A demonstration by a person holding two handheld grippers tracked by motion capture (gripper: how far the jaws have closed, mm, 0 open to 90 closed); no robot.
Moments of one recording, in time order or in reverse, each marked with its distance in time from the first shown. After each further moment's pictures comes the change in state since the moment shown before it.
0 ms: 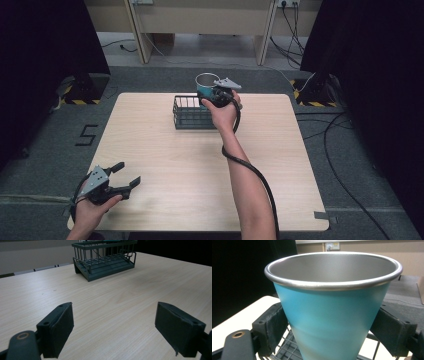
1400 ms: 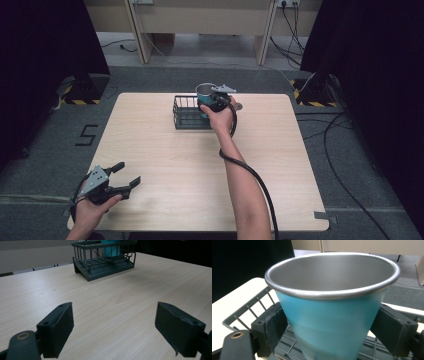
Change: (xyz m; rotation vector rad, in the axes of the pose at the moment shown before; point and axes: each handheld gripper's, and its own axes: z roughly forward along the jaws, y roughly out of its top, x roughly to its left) left arm 0.001 0.000 0.000 -0.001 -0.005 -0.009; right arm -0.004 -0.028 0.021 0.124 -0.034 0.025
